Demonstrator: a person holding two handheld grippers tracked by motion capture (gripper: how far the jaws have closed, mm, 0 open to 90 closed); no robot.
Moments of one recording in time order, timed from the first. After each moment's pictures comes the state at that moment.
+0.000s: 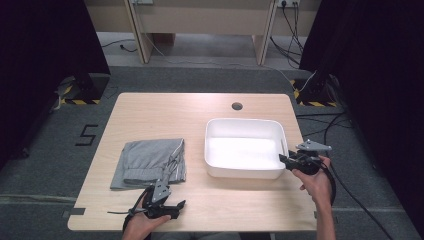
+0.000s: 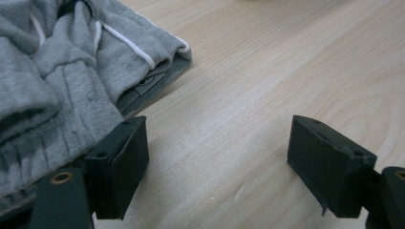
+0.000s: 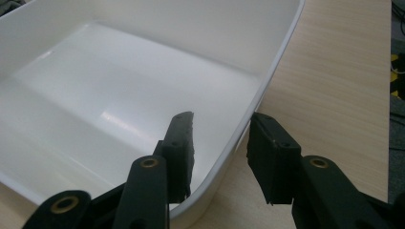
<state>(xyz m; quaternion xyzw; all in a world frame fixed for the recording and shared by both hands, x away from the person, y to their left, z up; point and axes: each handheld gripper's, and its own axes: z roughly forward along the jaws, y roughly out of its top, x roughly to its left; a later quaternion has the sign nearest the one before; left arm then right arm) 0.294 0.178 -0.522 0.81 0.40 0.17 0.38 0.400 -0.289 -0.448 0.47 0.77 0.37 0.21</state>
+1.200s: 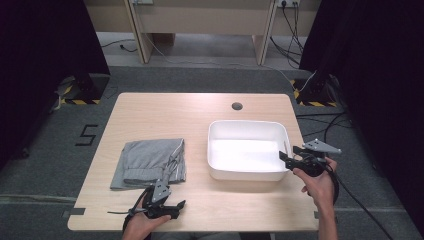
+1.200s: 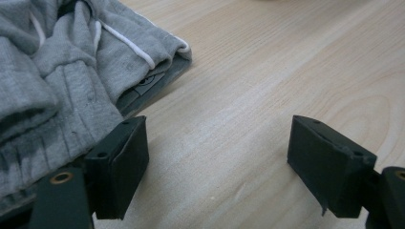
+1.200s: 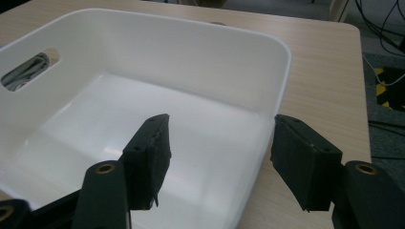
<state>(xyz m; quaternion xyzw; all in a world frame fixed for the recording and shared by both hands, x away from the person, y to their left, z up) 0.294 0.178 -0.522 0.81 0.40 0.17 0.38 0.383 -0.284 -0.425 0.49 0.73 0.42 0.23</state>
